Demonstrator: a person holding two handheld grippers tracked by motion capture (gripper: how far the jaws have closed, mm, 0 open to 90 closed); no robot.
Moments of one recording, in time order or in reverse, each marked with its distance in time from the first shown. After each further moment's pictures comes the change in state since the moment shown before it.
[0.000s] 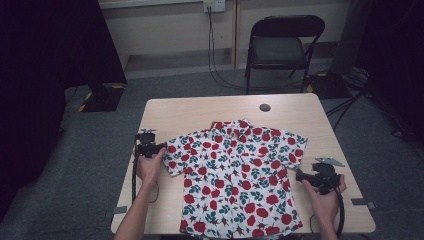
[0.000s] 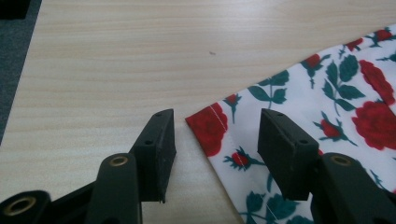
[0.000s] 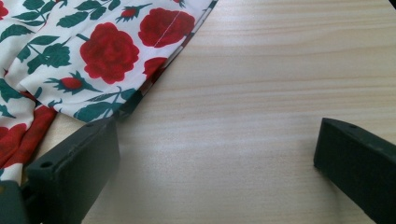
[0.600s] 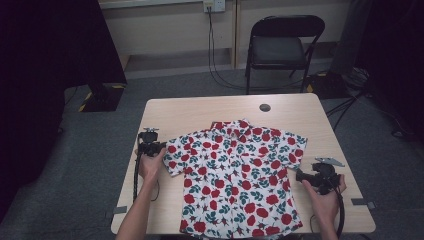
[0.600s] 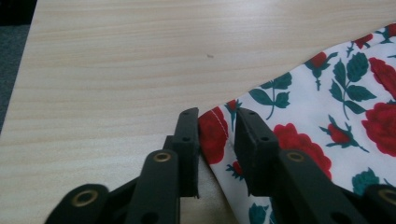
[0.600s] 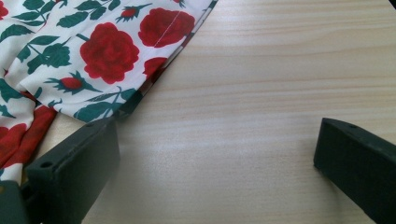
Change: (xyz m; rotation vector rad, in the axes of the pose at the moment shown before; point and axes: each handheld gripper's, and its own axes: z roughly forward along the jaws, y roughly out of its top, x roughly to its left) left arm -0.008 0.003 0.003 0.003 0.011 0.045; right arm 0.000 0.000 0.000 0.000 0.000 0.000
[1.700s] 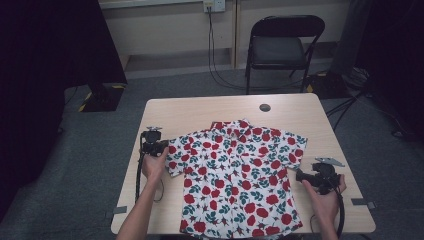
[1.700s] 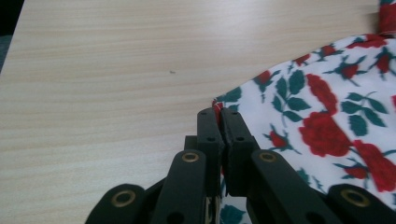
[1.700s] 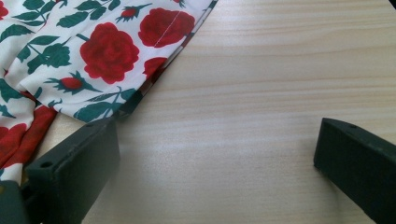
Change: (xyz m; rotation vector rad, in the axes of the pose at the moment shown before) left arm -0.020 0.005 -0.020 -0.053 -0.053 0.001; right arm 0.000 0.000 0.000 0.000 0.000 0.000
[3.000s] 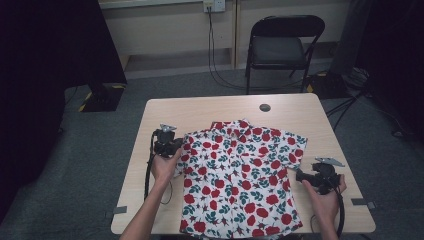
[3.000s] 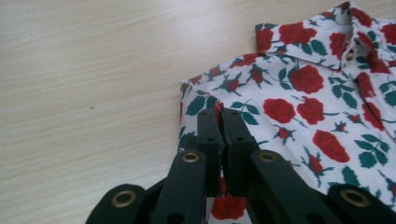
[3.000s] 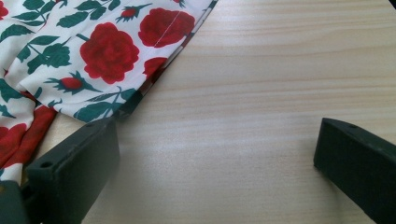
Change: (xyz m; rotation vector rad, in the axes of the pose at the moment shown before) left arm -0.057 0.009 -0.037 -0.064 -0.106 0.125; right arm 0.000 0.000 0.000 0.000 0.000 0.000
